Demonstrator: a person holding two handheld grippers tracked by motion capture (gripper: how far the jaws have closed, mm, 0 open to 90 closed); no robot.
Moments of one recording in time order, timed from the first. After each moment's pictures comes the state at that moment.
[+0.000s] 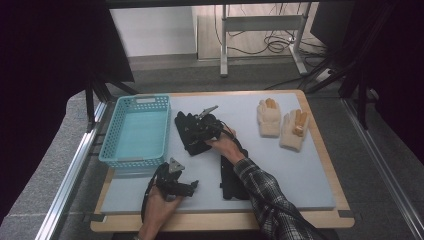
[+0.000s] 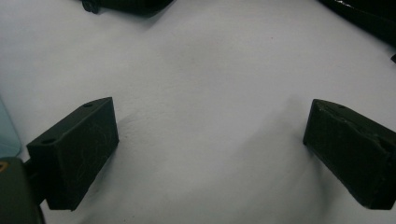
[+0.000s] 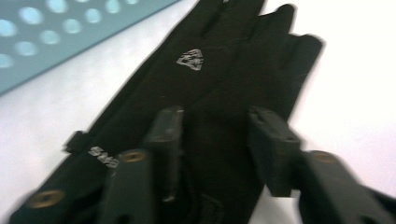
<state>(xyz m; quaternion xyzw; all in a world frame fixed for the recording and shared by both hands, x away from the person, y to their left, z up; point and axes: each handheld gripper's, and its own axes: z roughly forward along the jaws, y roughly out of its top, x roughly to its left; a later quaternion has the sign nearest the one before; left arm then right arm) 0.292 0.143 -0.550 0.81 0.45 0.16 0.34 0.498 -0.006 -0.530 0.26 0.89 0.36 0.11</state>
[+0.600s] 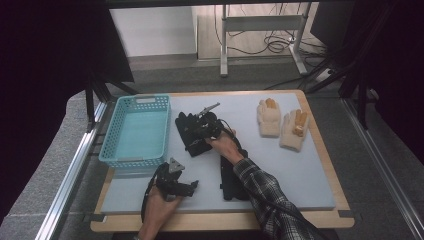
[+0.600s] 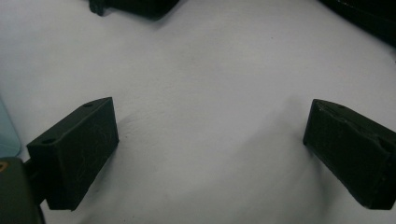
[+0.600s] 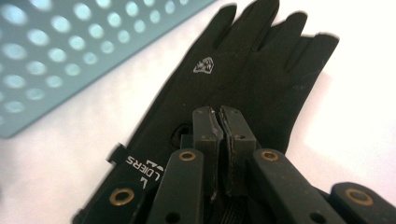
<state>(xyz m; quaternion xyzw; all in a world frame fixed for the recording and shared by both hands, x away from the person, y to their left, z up) 0.292 0.143 -0.550 0.81 0.45 0.16 0.34 0.491 -0.007 -0.514 0.29 0.88 0.37 0.07</state>
